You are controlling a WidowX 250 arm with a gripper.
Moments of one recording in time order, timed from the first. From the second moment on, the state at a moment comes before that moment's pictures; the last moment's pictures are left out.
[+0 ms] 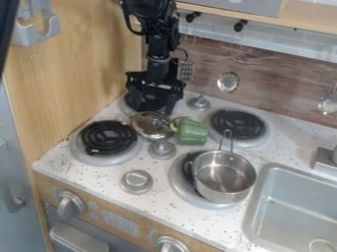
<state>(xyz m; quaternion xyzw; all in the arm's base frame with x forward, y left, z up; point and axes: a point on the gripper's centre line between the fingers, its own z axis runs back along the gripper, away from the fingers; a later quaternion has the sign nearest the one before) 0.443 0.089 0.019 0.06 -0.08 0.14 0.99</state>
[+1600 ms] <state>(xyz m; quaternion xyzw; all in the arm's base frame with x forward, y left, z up) 0.473 0.093 -0.033 0.09 -0.02 0.17 0.98</state>
